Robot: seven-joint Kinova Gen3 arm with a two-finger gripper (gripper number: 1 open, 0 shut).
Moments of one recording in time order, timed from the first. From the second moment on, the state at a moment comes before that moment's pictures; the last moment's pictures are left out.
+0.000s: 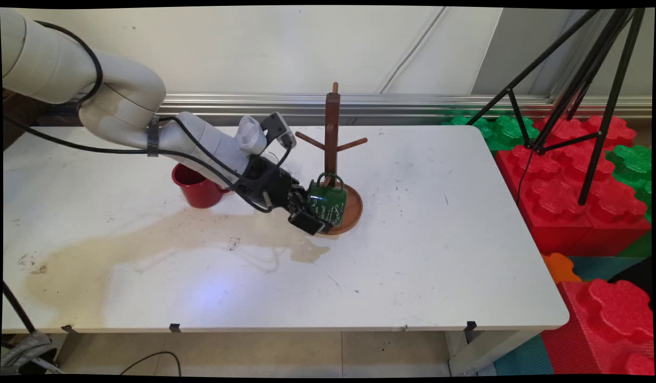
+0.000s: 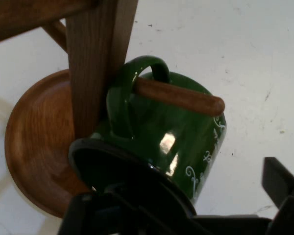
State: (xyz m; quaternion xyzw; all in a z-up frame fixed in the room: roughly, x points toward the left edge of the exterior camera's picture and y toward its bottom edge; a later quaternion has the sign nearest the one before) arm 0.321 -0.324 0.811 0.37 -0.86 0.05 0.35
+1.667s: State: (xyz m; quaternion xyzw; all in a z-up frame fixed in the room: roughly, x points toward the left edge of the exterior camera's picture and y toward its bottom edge) arm 0.325 -0.291 0.849 0.32 -0.87 0.06 0.37
